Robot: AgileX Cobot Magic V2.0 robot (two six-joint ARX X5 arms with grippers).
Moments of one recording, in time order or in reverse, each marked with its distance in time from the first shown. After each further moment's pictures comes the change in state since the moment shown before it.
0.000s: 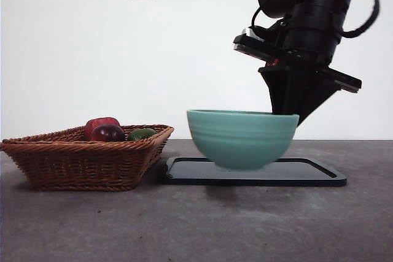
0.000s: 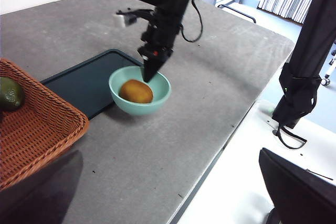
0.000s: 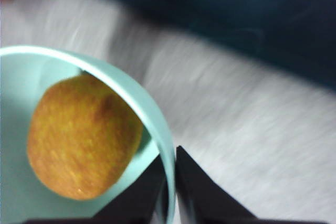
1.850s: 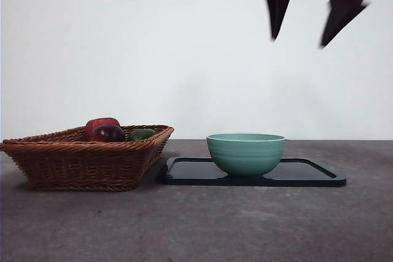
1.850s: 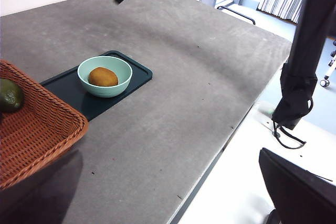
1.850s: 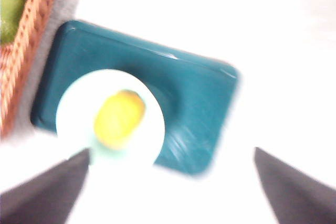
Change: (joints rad) left arm 0.000 0.000 0.000 0.005 0.000 0.000; right arm -0.163 0.032 0.561 -0.268 0.203 -0.126
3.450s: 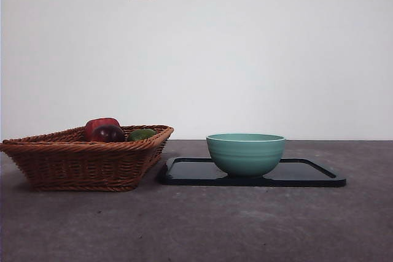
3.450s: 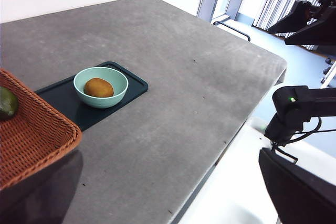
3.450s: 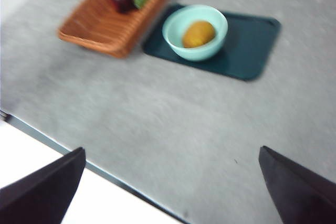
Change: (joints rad) left arm 0.000 0.000 0.000 0.046 0.000 -0.049; right arm 0.158 -1.399 -0.822 -0.048 -0.112 0.108
